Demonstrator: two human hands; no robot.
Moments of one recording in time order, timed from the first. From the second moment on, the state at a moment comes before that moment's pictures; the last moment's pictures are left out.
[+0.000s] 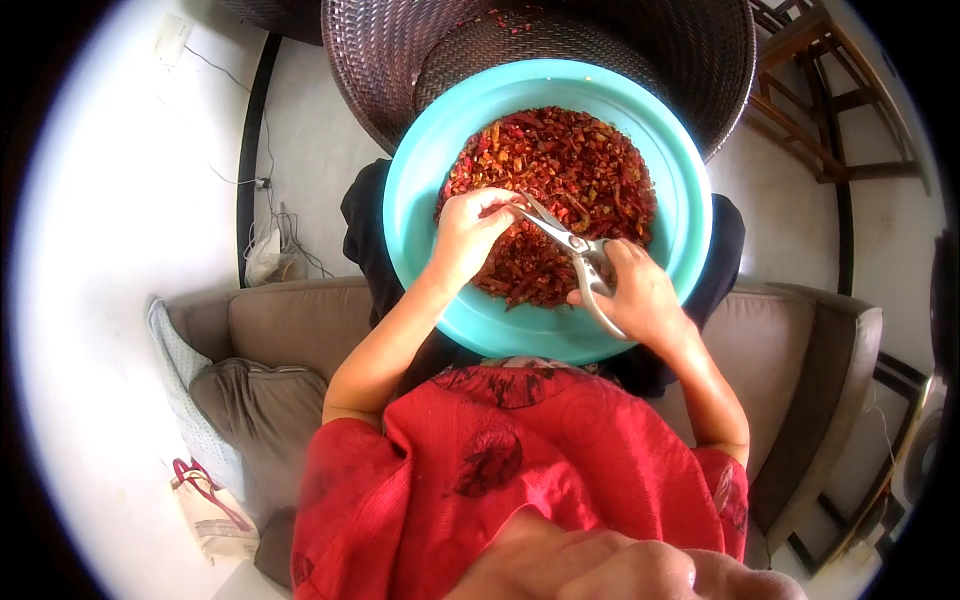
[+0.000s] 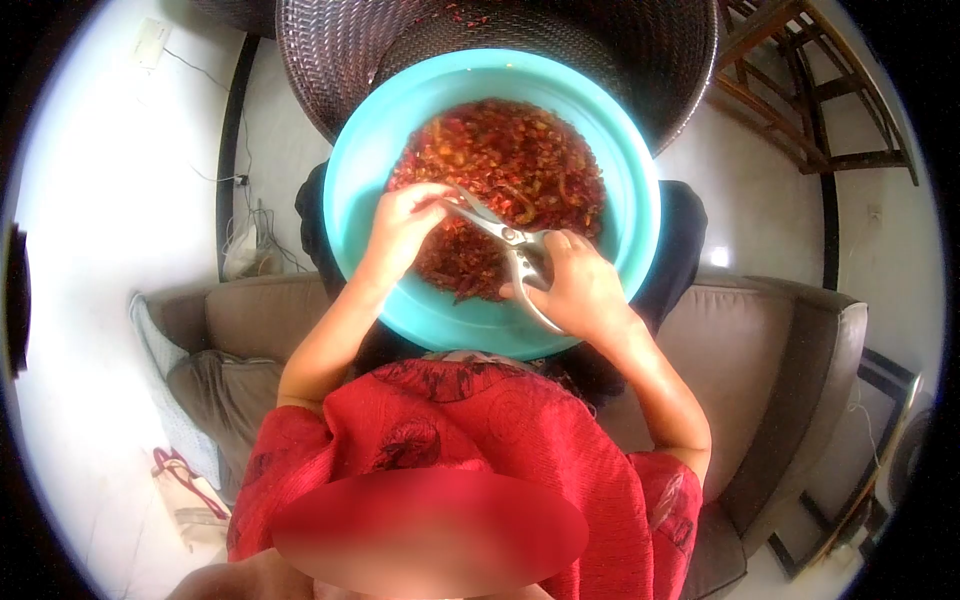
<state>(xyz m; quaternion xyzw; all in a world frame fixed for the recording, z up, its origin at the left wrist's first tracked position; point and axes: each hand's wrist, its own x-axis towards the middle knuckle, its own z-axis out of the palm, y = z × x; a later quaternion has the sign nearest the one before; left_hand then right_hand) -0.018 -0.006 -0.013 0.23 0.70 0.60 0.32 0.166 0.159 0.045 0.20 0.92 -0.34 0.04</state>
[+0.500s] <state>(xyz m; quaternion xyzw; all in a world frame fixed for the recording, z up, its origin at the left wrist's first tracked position) -0.019 -0.007 -0.005 0.25 0.71 0.57 0.33 0.163 0.158 0.030 0.21 0.91 -0.35 0.03</state>
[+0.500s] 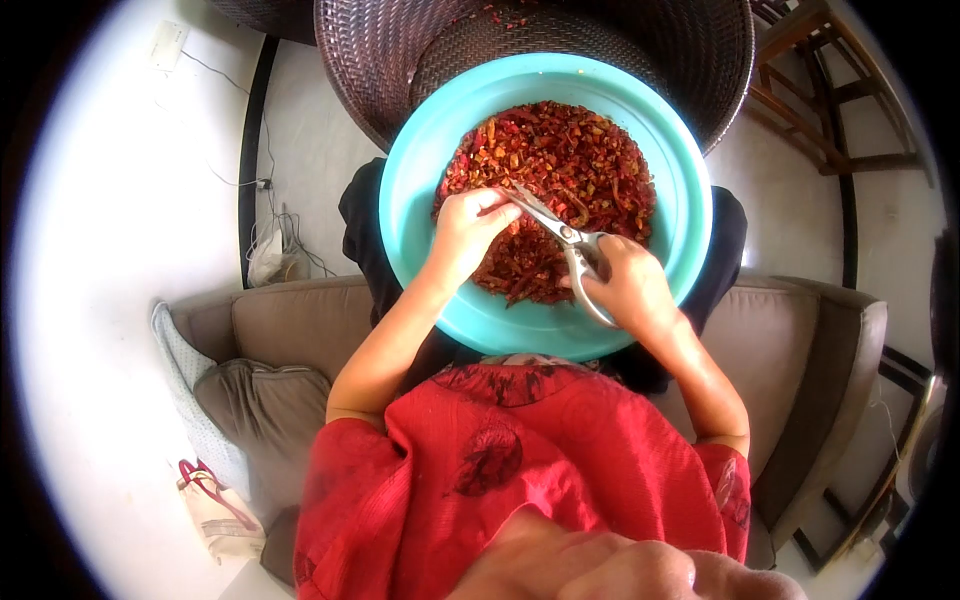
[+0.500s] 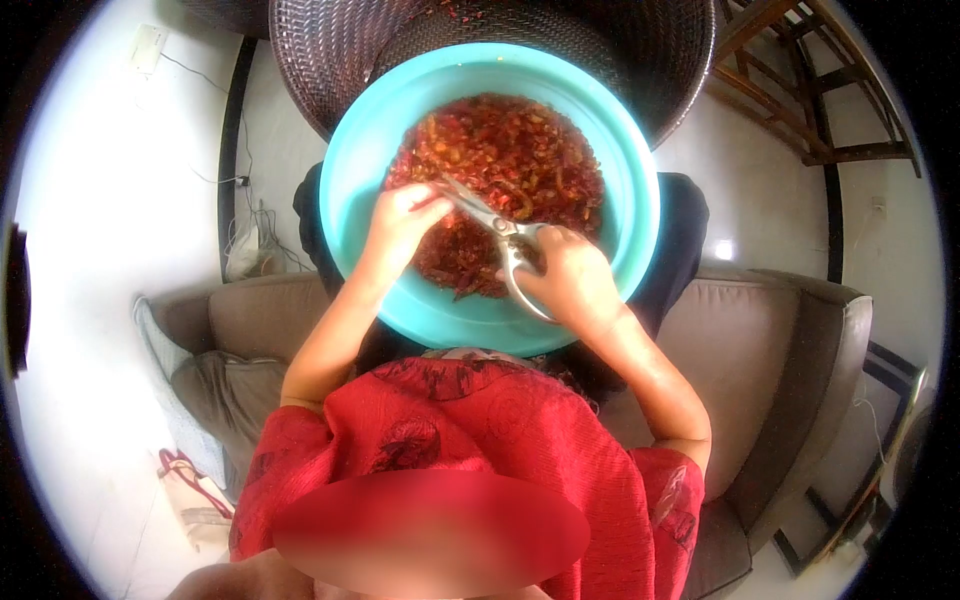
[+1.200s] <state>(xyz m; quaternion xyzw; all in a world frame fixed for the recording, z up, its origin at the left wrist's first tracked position) -0.012 -0.007 -0.004 0.25 0.74 0.53 0.32 0.166 0.154 0.027 0.21 0.92 -0.33 0.00</state>
